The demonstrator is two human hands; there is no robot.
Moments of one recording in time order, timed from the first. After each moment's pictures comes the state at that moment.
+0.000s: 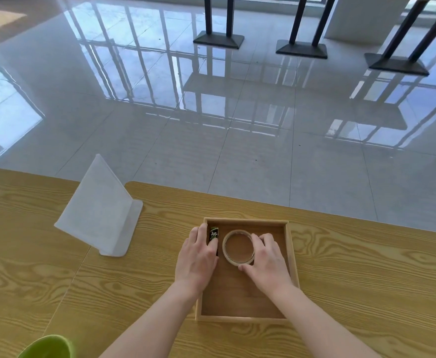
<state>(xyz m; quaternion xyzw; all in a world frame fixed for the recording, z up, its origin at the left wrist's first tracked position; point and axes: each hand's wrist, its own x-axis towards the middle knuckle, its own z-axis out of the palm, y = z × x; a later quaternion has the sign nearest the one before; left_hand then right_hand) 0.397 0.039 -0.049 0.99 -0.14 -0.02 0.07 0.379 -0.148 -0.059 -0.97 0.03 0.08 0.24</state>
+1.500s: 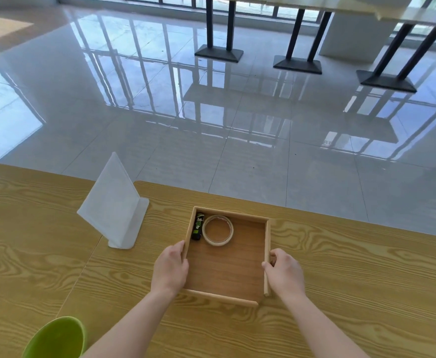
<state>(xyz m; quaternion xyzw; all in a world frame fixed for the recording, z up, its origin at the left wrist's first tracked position) 0.361 0.099 -0.046 0.94 0.08 -0.07 0.31 0.343 -0.168 -0.039 -0.93 0.21 0.11 0.28</state>
